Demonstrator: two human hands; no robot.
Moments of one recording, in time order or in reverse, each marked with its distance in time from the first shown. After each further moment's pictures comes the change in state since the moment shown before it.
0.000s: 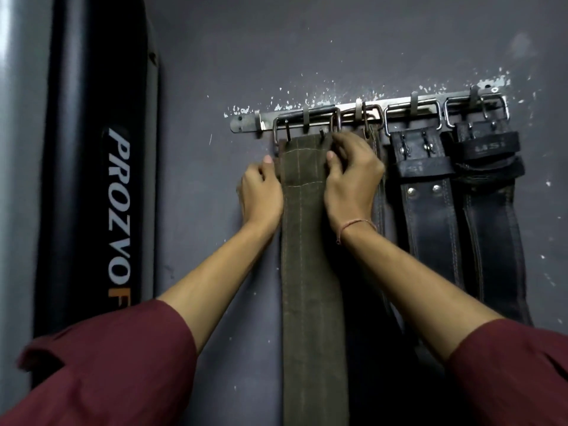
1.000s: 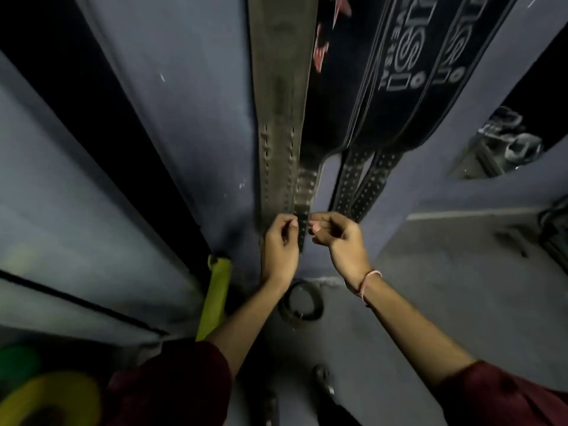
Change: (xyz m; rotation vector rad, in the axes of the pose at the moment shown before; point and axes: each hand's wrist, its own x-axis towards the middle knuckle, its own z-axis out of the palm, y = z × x) left_hand -0.612 -0.181 -0.202 0.115 -0.578 -0.769; right_hand -0.544 -0.078 -0.333 -0.128 -0.668 1.448
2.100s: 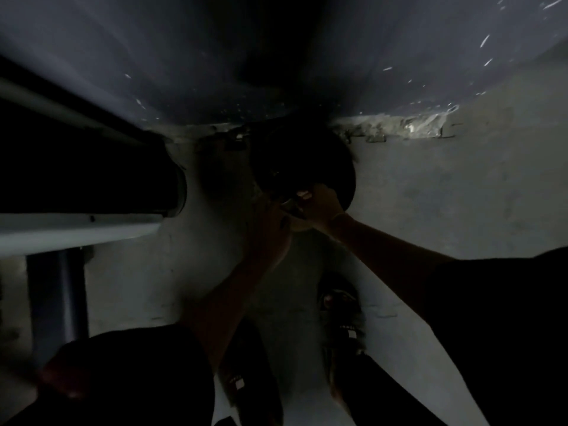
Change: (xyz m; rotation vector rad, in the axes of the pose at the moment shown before) left_hand -0.090 -0.716 0.254 0.685 -0.601 -0.426; right_hand 0.170 0.813 0.063 -0.509 -0.367 0.572
